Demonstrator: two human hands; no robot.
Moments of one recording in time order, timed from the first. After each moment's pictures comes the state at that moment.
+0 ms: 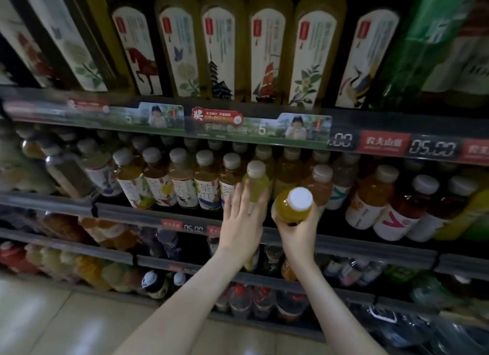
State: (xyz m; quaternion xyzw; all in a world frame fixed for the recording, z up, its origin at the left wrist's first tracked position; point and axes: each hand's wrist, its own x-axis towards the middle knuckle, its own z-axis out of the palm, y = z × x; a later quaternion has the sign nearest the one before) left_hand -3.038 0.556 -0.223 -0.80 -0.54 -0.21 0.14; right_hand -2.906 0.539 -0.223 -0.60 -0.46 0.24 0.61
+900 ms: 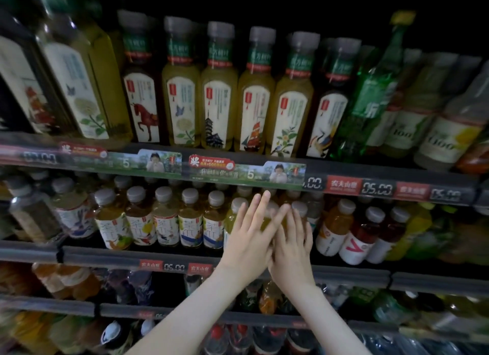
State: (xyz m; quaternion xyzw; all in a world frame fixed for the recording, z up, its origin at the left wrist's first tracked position) left_hand -3.020 0.541 -0.138 -0.85 -0.38 -0.34 0.14; right_hand -2.899 0.513 -0.170 -0.64 -0.68 -0.23 0.28
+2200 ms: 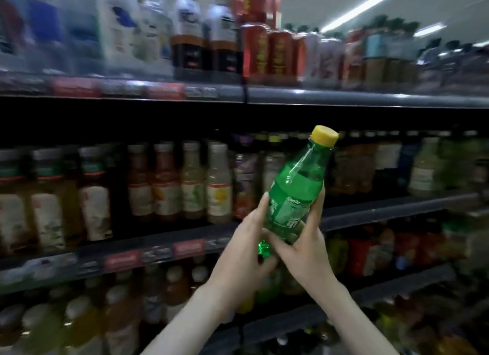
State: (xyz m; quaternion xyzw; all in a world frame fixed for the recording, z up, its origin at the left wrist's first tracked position) left_hand -2.688 0.393 0.040 -0.87 -0.15 -0.42 -0.19; right_hand -2.567 0.331 0.040 -0.54 -0.57 -0.03 0.62
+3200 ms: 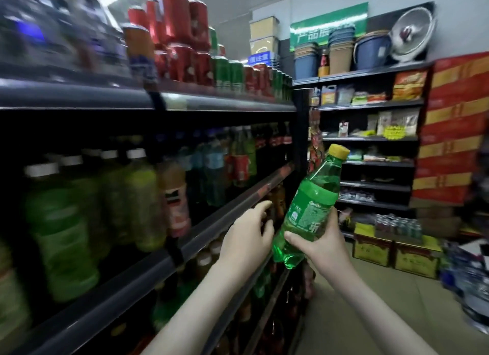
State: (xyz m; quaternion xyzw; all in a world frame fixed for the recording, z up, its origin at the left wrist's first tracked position) left_hand -1.756 0.192 0.065 -0.90 0.04 -0.32 -0.30; right_hand -1.705 0.042 0.032 -0.74 -0.18 -0.16 0.63
